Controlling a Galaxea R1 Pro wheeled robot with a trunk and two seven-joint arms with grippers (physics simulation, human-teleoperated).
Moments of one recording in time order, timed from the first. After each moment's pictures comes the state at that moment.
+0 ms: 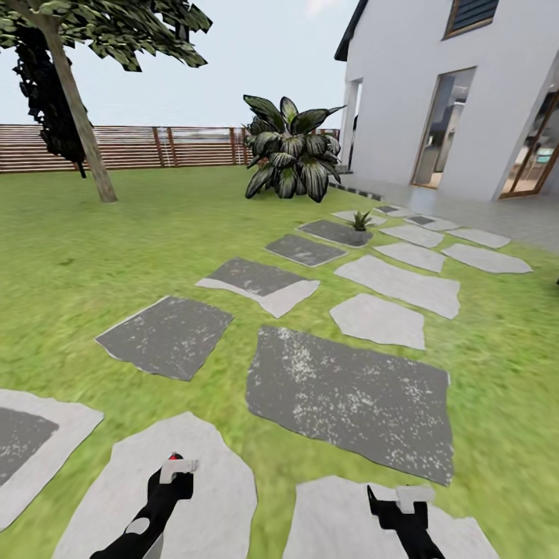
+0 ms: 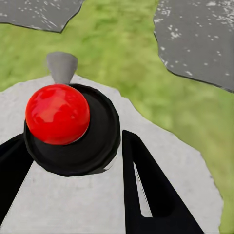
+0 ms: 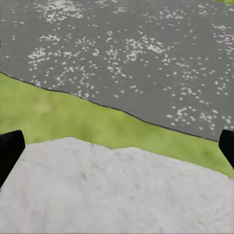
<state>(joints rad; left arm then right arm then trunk) -0.49 0.03 0.03 -0.25 0.00 -0.39 0.00 -0.33 -0.06 -0.01 -0.40 0.00 -0.41 0.00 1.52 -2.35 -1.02</state>
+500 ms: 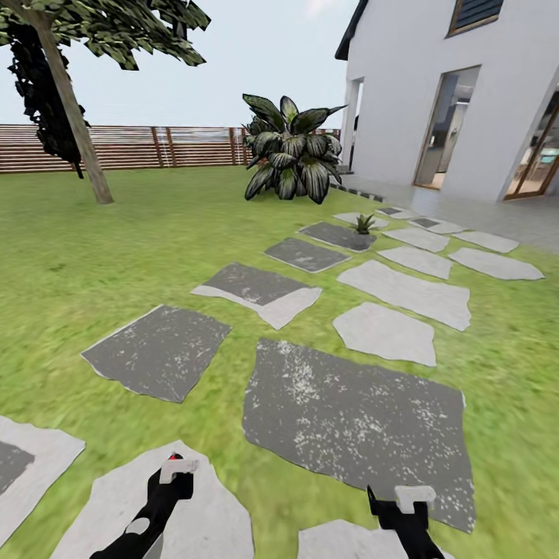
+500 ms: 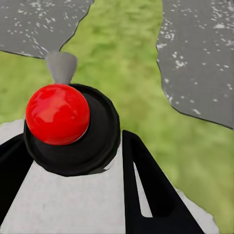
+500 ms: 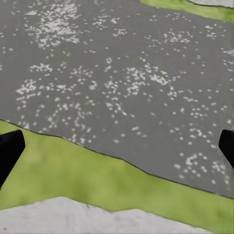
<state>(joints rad) -0.49 0.03 0.03 -0.25 0.00 -0.39 0.00 -0.33 -0.06 0.00 -0.40 0.00 -0.41 0.00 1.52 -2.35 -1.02</state>
